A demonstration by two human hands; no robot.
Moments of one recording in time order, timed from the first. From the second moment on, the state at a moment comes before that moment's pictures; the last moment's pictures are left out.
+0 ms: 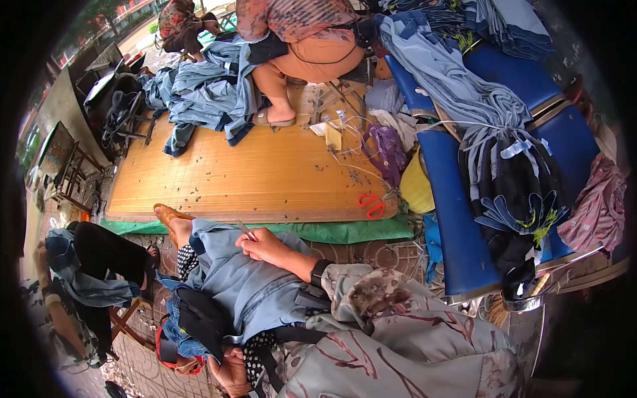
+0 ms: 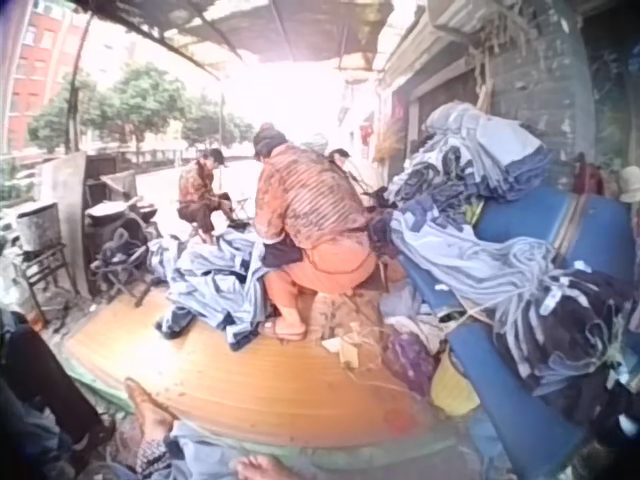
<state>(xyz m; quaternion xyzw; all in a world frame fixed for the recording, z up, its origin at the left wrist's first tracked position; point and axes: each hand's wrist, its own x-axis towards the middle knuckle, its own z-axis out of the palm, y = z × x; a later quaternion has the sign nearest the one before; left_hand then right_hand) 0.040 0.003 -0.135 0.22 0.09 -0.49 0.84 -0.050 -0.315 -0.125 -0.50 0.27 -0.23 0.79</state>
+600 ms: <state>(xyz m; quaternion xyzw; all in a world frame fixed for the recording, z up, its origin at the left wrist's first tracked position) 0.044 0.011 -0.139 0.26 0.20 -0.49 0.81 -0.051 -0.315 -0.128 -0.50 0.26 -0.23 0.79</state>
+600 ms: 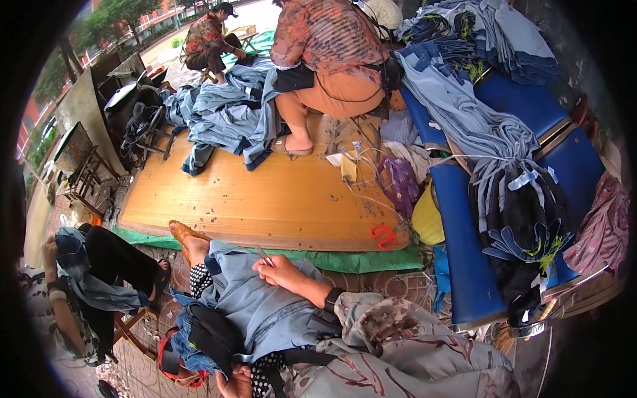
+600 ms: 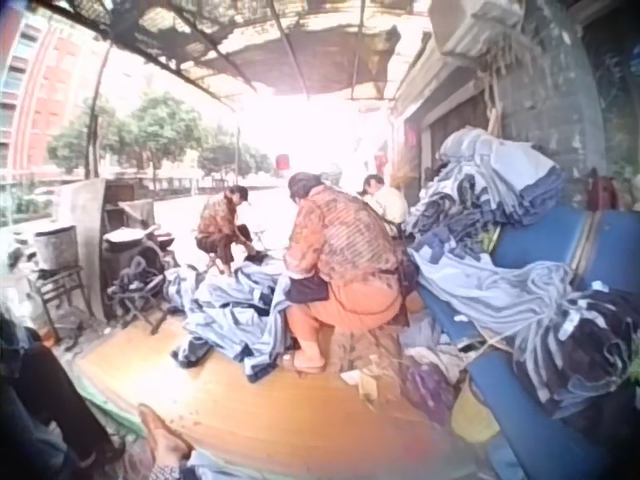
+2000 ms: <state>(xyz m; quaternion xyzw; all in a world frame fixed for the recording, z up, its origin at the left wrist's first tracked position) 0.038 0.015 -0.149 0.21 0.10 -0.49 0.84 -0.047 -0.310 -0.130 -0.50 0.25 -0.22 0.80</state>
